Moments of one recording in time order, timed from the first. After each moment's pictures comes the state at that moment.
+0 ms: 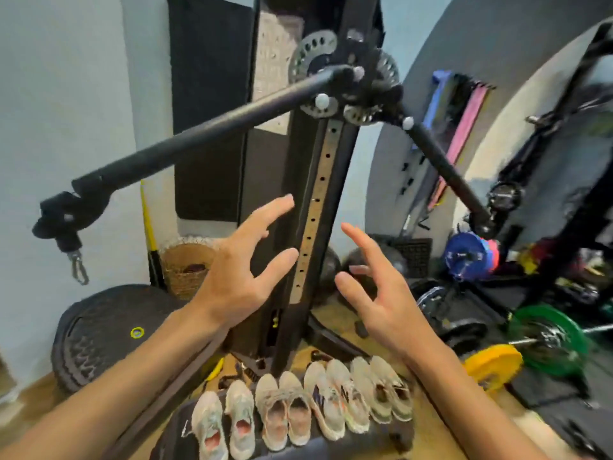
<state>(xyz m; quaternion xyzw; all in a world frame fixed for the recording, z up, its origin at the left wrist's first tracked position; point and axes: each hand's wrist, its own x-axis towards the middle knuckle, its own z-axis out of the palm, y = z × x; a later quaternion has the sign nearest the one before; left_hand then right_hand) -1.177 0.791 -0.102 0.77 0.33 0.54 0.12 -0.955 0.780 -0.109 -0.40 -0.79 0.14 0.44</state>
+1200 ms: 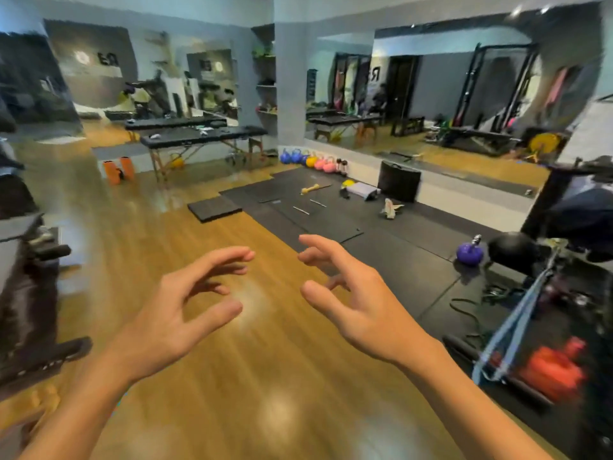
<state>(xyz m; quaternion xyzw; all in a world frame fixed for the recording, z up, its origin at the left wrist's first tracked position) -0.351 0.083 -0.118 0.74 -0.46 0.03 0.49 -0.447 -0.148 -0.123 -0.87 -0.09 -0.22 0.43</state>
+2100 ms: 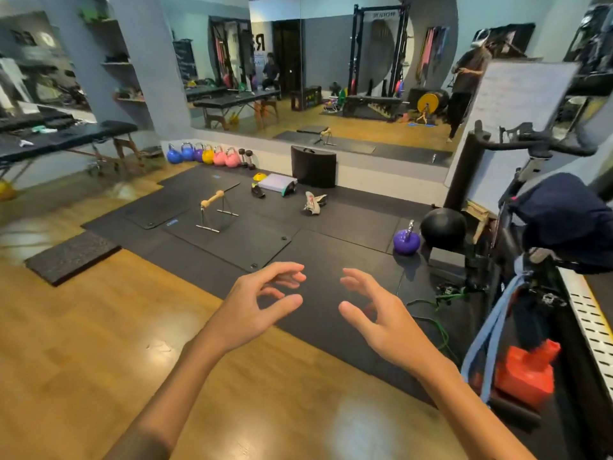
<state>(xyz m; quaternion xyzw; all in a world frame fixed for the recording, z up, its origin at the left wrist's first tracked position) 0.111 -0.448 -0.192 0.66 -0.55 -0.16 0.49 -0.072 -0.606 -0.228 -0.86 0.19 -0.23 0.41</state>
